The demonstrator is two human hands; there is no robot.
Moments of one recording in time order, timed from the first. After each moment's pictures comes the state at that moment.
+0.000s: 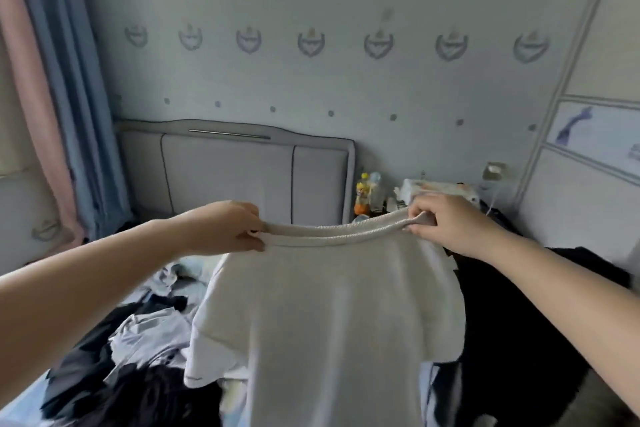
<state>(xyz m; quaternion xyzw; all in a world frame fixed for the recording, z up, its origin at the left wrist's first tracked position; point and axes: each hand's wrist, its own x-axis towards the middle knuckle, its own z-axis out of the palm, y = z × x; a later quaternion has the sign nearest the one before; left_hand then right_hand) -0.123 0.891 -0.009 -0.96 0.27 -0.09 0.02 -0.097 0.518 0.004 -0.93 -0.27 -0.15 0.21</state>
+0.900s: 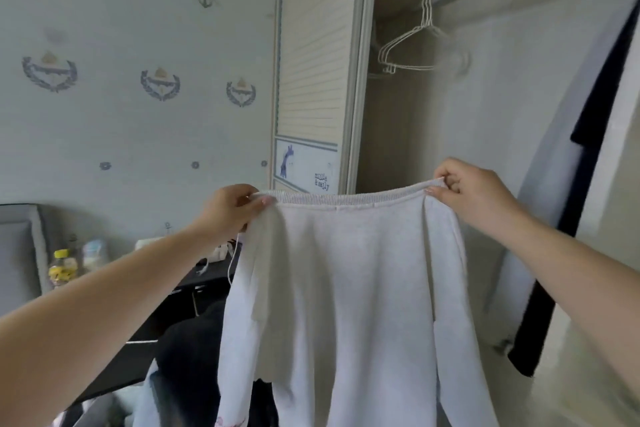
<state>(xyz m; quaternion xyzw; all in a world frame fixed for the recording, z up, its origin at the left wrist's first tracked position) 0.043 0.302 0.053 -0.77 0.34 -0.07 -0.54 -0.185 0.021 0.105 -0.90 0.12 -0.39 0.16</state>
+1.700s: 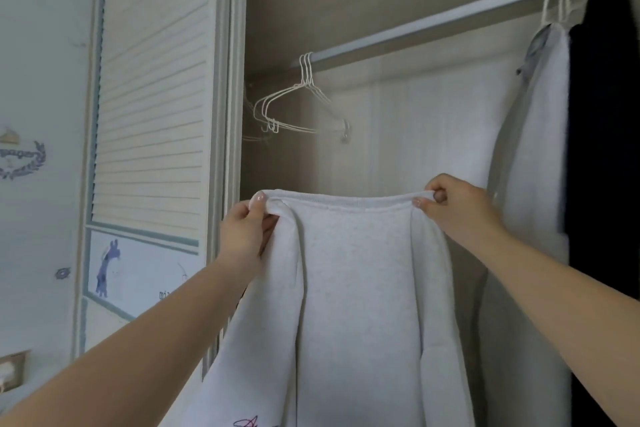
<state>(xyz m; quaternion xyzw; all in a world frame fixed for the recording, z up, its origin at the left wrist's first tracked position) 0.185 -0.084 0.157 -0.44 0.35 0.15 -0.81 -0.082 -0.206 0.196 -0.77 0.35 -0.53 0.02</state>
